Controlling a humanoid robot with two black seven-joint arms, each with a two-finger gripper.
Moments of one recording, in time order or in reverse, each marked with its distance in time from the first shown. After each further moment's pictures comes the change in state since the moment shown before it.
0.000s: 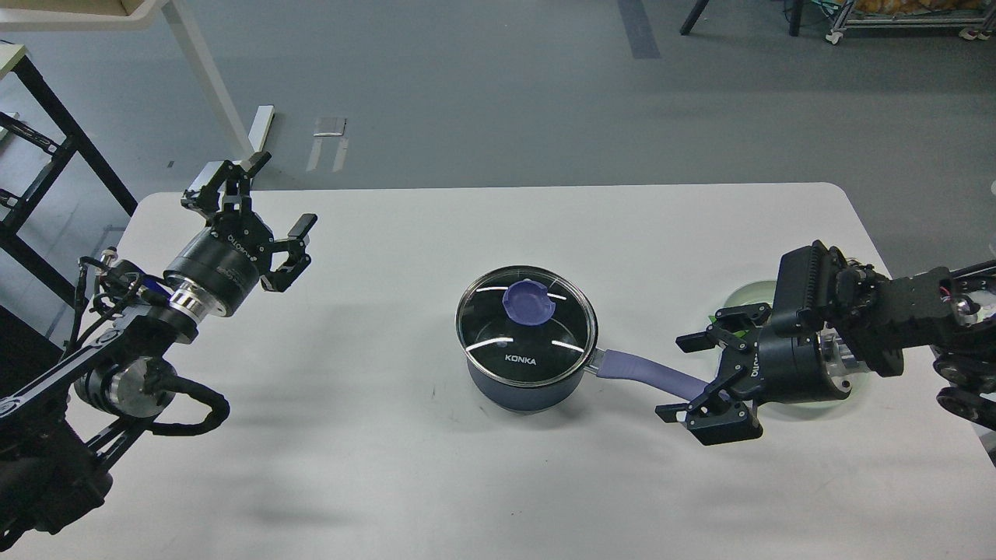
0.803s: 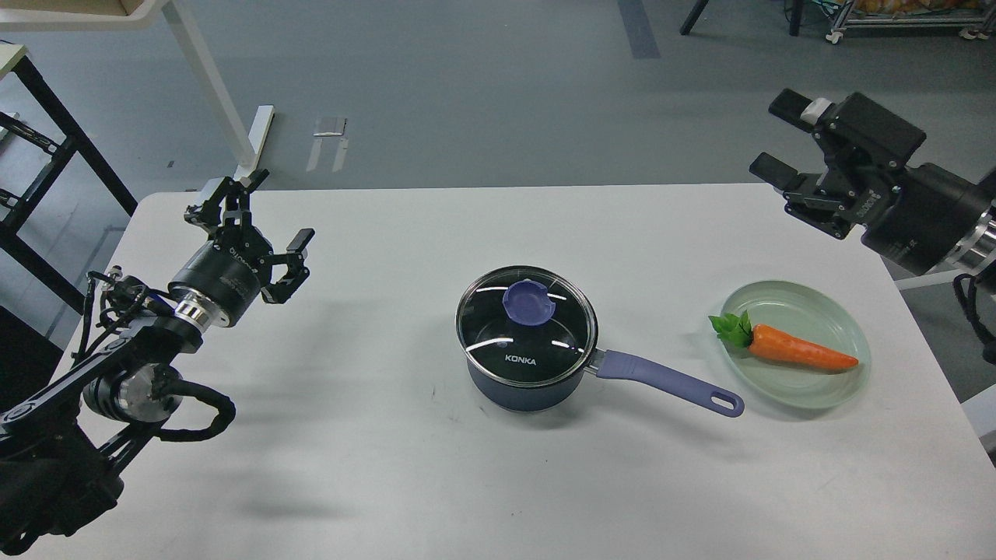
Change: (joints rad) left arm -0.001 -0.038 0.003 0.065 -0.010 -0.014 0.003; right arm -0.352 -0.118 0.572 -0.062 1.094 -0.006 0.000
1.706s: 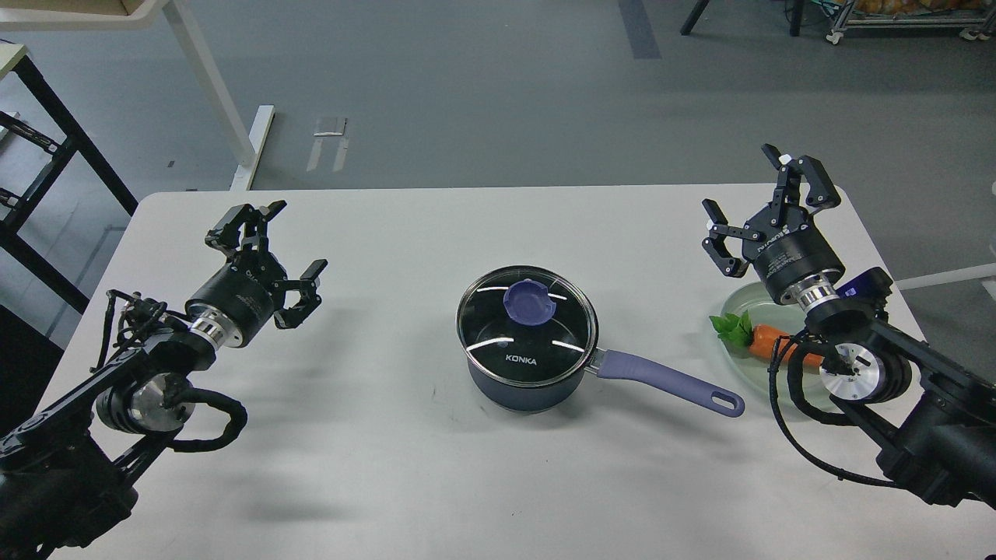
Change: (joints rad) left arm 0.033 -0.041 -0.021 0.023 -0.040 0.039 0.070; right arm -0.081 0.636 -0.001 -0.630 0.904 -0.019 0.000
